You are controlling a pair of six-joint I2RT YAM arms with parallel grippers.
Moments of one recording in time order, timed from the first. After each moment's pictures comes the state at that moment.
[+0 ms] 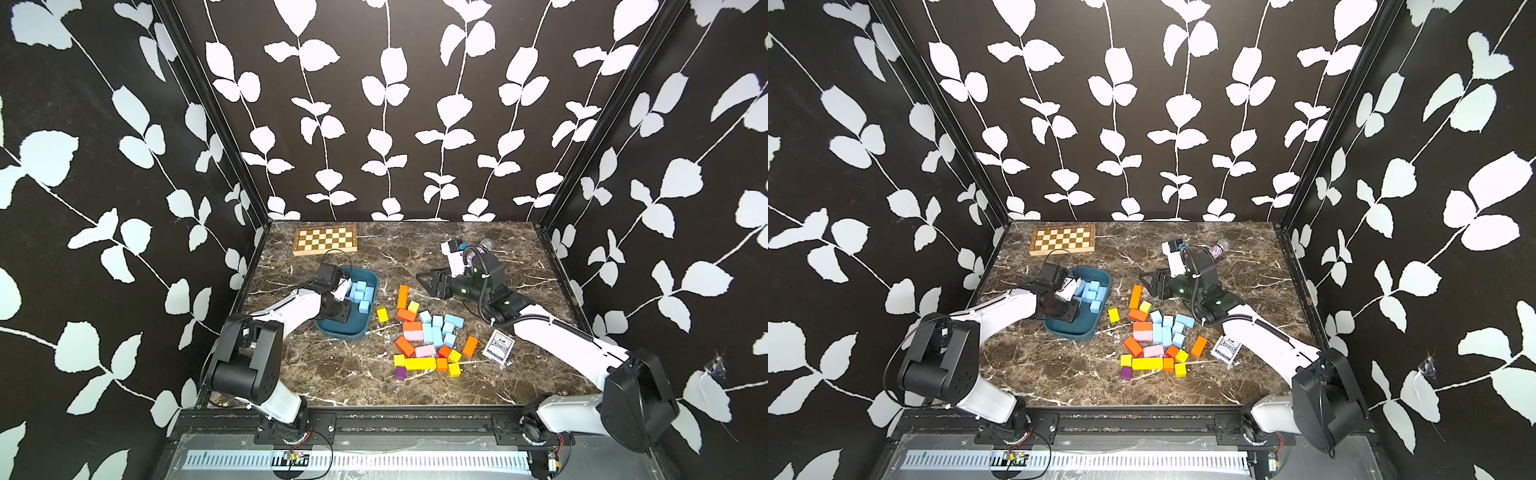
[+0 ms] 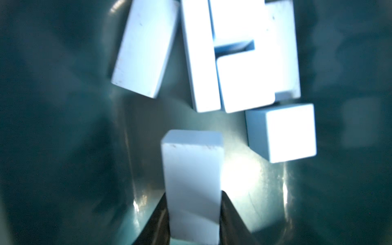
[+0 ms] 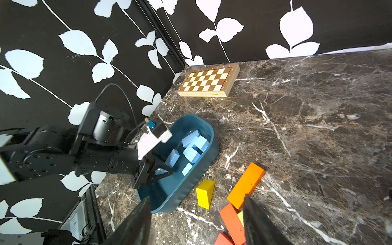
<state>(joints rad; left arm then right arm) -0.28 1.55 0.88 -0.50 0.07 0.03 0.57 1.33 0.88 0.10 -0.36 0.42</state>
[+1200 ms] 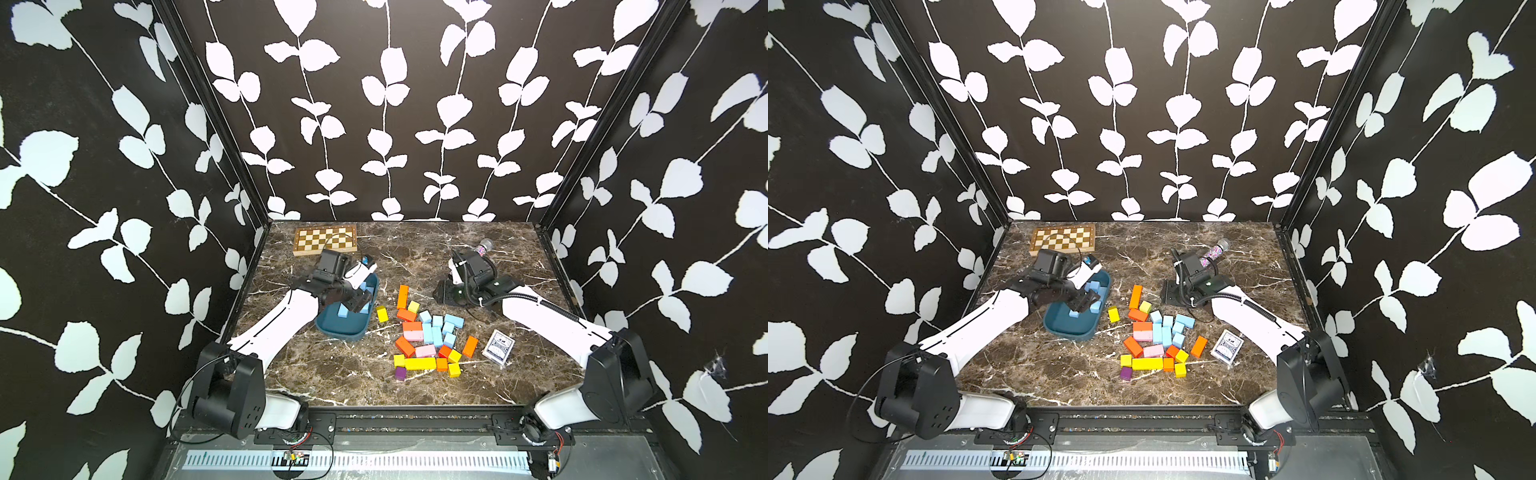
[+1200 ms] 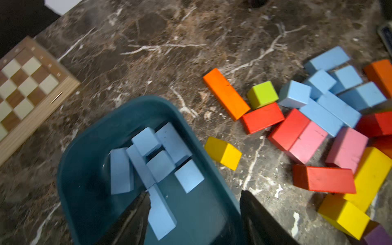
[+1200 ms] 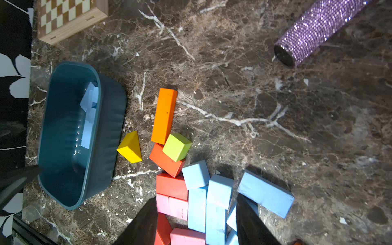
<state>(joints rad) -0.41 1.38 0.98 -0.49 0.29 0.43 0.57 1.48 1.09 -0.56 -0.08 0.59</state>
